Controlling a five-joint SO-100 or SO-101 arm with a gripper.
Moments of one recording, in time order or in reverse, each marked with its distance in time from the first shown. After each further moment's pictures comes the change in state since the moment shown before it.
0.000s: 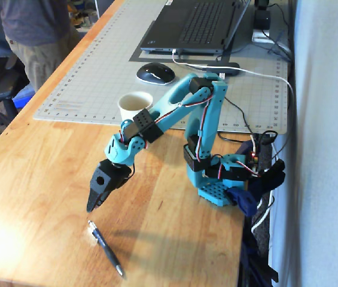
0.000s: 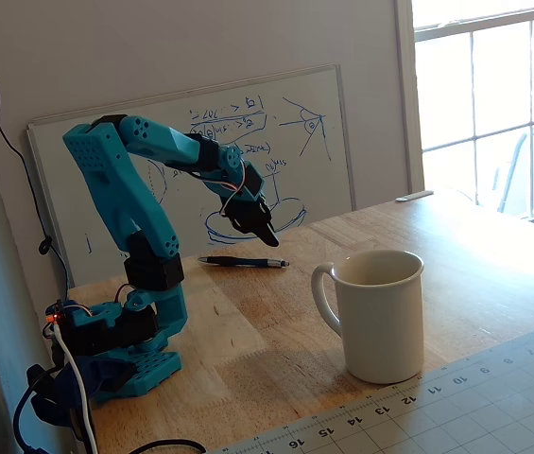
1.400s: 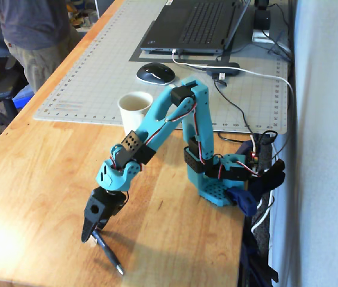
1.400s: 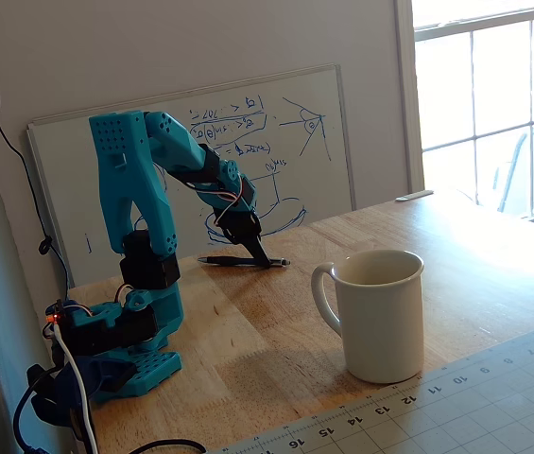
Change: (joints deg) arm -8.5 -18.5 -8.3 -9.1 5.7
